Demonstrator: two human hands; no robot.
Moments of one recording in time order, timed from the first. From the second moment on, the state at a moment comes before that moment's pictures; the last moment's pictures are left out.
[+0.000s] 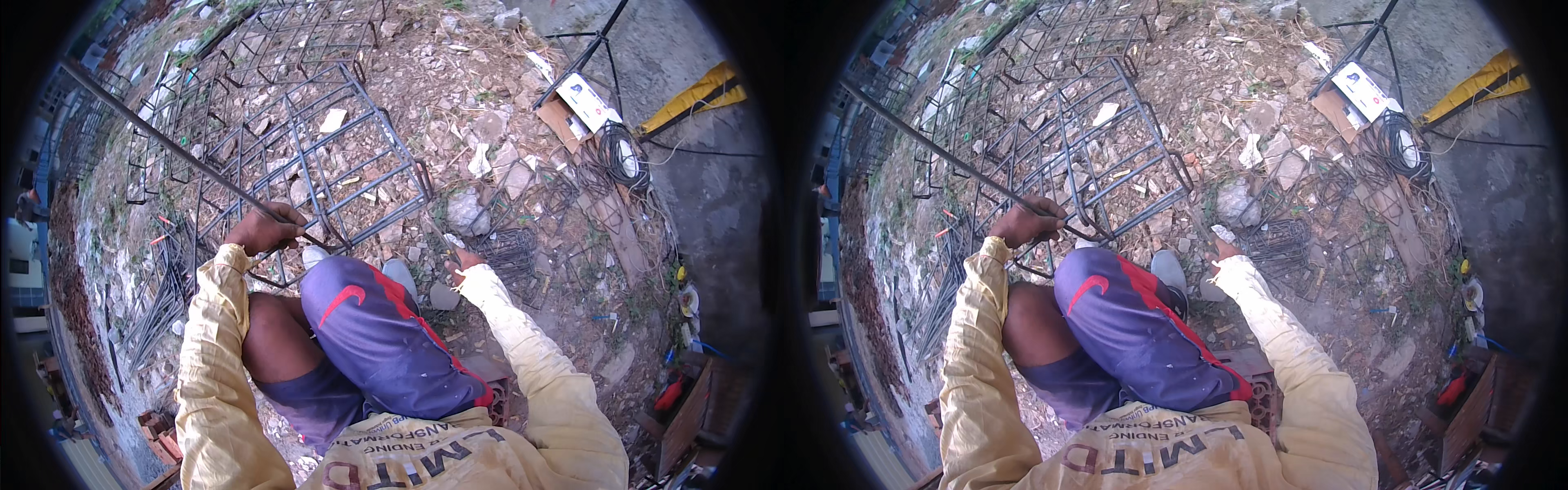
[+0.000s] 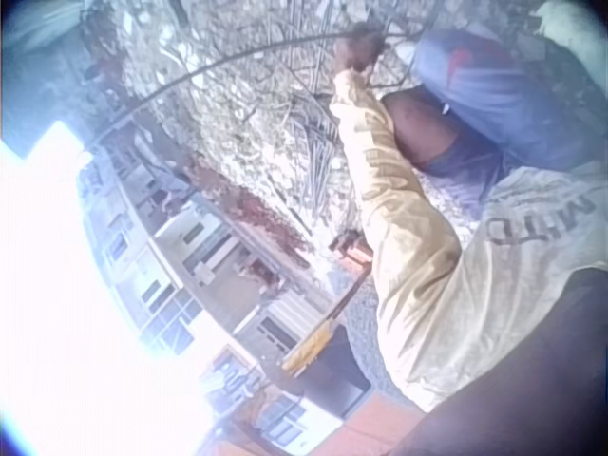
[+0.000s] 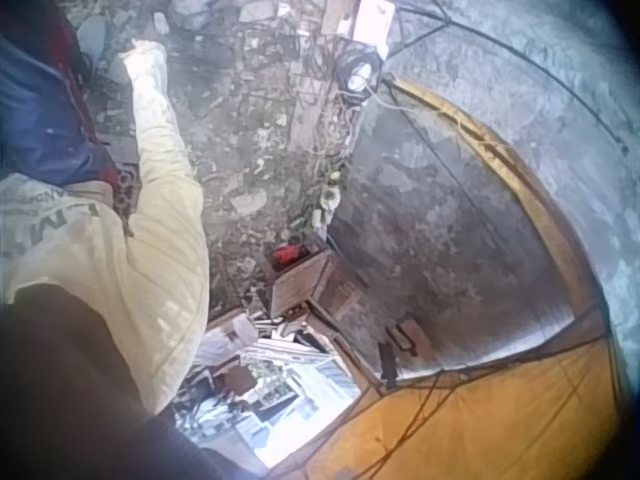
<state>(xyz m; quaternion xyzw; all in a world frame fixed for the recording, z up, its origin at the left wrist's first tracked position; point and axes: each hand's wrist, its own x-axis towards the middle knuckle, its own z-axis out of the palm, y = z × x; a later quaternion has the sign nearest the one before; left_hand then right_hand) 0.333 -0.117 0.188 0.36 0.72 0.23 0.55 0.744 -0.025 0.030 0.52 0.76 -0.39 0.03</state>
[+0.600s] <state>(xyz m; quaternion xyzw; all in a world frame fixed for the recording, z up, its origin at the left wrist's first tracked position) 0.333 -0.119 0.189 0.37 0.72 0.23 0.54 0.740 -0.052 0.061 0.56 0.81 -0.19 -0.01</state>
